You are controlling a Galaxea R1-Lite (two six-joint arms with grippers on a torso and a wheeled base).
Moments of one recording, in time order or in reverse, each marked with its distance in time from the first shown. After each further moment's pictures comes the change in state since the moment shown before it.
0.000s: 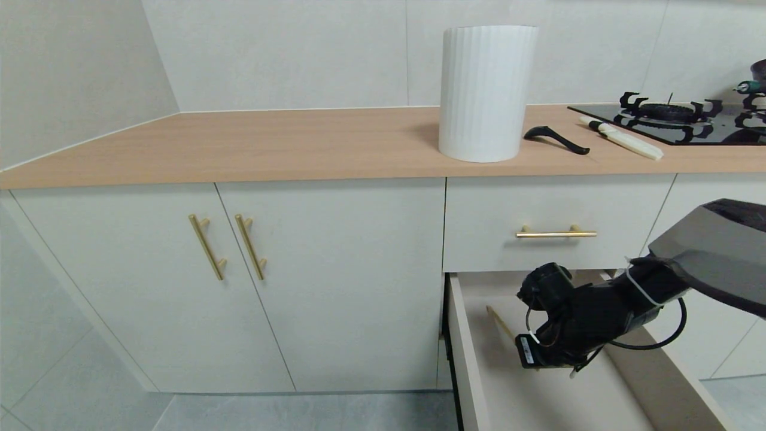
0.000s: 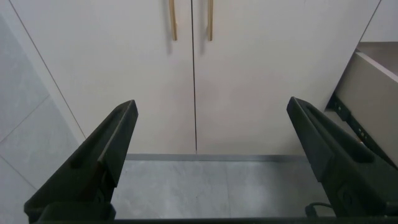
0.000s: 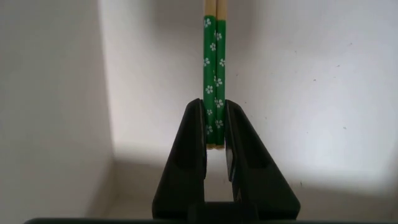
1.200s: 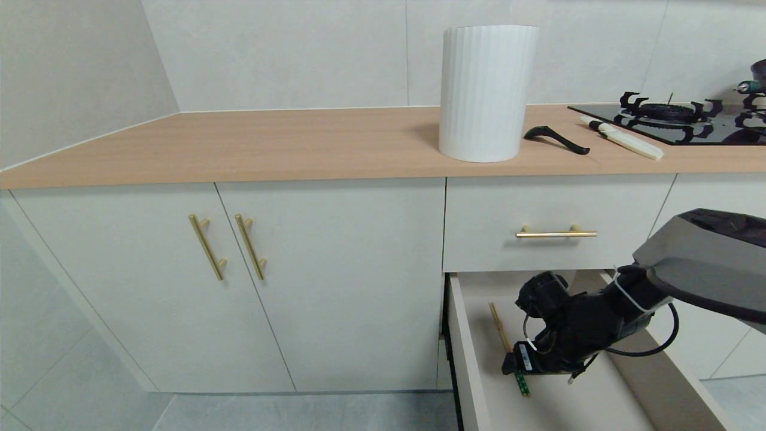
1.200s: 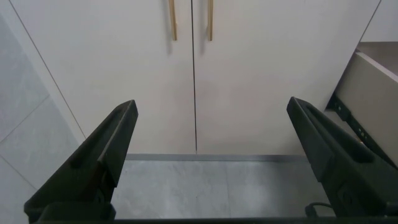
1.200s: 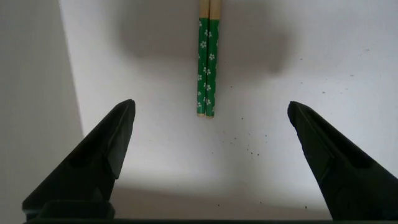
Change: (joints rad) left arm -0.001 0.000 0.000 0.000 0.000 0.000; right arm -0.002 0.035 0.013 -0.035 -0.010 -0.003
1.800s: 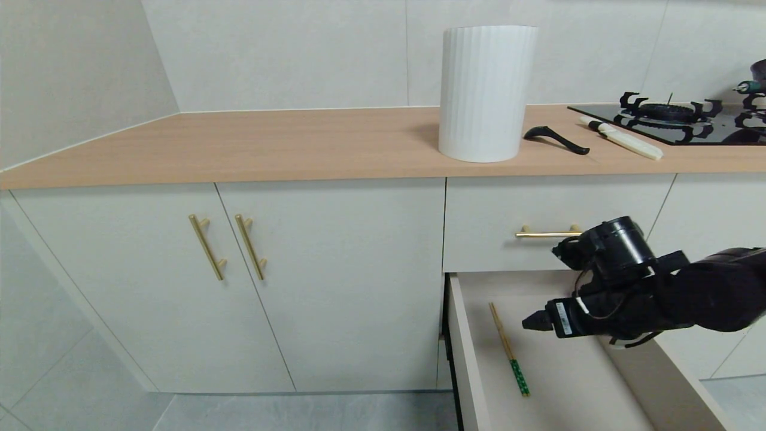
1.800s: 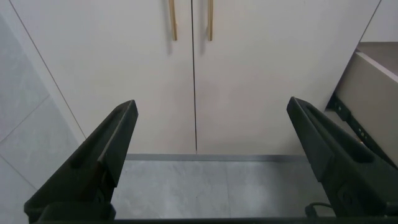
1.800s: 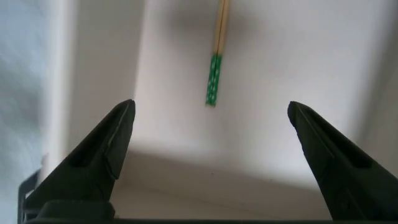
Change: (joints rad) left arm 0.001 0.000 0.000 0.000 0.000 0.000; right arm -0.011 -0.448 0.132 0.001 -0.003 -0.117
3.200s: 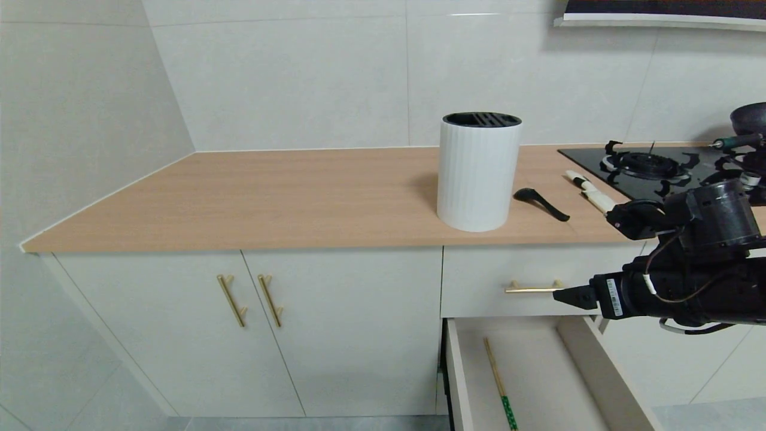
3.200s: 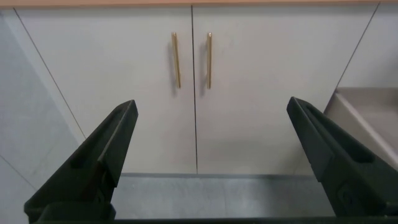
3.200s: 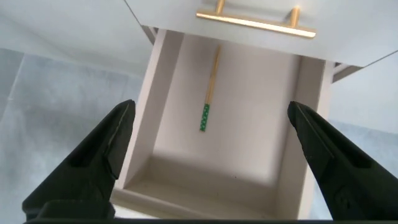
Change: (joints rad) left arm 0.000 0.000 0.000 0.000 0.000 0.000; right arm -0.035 -0.245 0.058 -0.009 -0.001 -0.087
